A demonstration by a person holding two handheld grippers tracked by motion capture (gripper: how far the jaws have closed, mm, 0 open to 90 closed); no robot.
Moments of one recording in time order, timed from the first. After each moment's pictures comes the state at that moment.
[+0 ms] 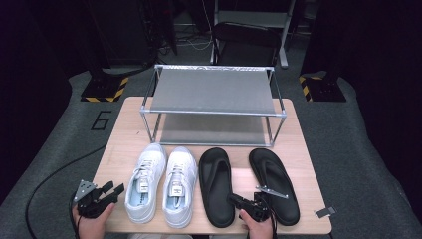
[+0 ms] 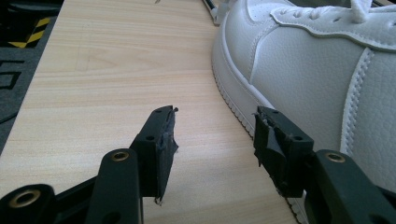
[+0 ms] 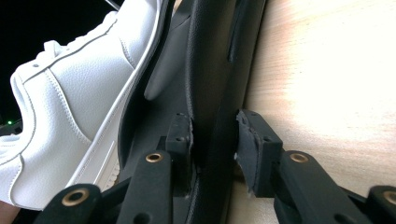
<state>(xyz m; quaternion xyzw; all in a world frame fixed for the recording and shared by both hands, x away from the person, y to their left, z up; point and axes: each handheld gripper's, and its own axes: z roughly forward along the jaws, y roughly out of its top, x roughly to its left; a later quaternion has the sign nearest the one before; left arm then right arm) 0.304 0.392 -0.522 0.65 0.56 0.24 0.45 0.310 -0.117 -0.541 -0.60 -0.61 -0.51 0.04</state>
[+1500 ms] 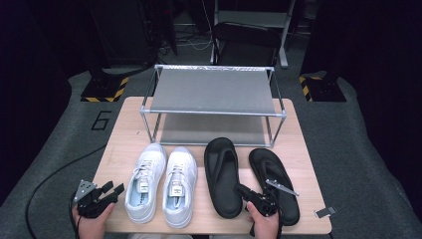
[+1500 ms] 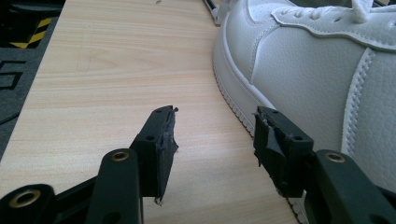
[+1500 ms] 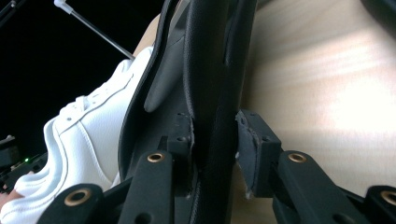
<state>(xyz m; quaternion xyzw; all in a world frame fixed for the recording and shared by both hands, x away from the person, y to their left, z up) 0.304 0.392 -0.522 0.65 0.56 0.24 0.45 0.316 -0.132 -0.512 -0.61 -0.57 -0.55 0.01</state>
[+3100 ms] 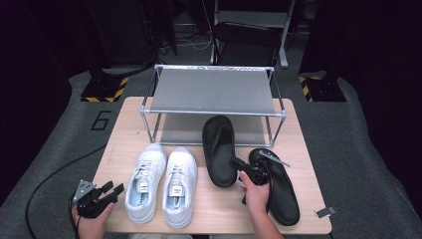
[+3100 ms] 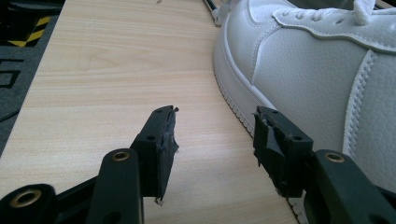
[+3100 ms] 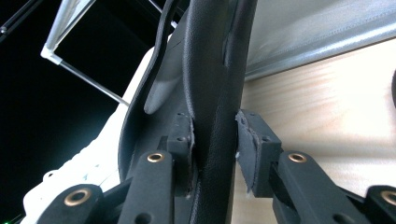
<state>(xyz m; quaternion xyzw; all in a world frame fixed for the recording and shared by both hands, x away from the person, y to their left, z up) 0.304 0.394 -0.522 0.65 0.57 0.24 0.45 0.393 -0.114 -0.485 -0.62 -0.55 -0.56 0.00</state>
